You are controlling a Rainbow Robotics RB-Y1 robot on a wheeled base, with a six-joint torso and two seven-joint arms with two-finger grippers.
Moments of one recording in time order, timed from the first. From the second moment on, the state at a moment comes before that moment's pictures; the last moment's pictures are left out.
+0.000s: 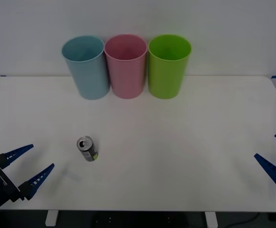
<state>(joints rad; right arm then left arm) 0.35 -0.40 -0.52 -1.66 0.96 -1.22 0.00 0.25 0.40 0.40 -1.46 -1.09 -1.16 -0.18</state>
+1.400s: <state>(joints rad) 0.35 -0.40 -0.52 -1.66 0.96 -1.22 0.00 0.03 0.35 0.20 -1.15 -1.05 -1.06 -0.51</state>
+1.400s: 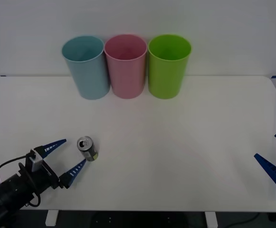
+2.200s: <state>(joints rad) 0.35 -0.40 -0.52 -1.66 0.96 -1.22 0.00 -0.10 0.27 0.18 -1.02 -1.09 -1.02 -0.54</state>
